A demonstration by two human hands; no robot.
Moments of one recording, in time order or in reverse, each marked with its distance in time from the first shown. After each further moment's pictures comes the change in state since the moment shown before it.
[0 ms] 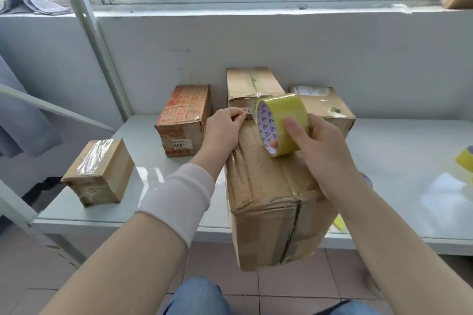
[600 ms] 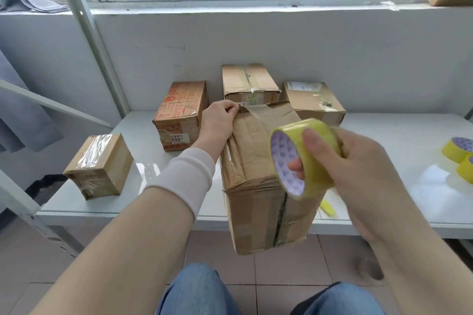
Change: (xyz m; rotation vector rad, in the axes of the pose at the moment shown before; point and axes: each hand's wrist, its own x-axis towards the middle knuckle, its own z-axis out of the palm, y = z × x) left_hand -0.003 0.005 -0.001 0.032 0.022 -0.004; right_hand -0.068 -0.029 -0.027 0.067 0.026 0.025
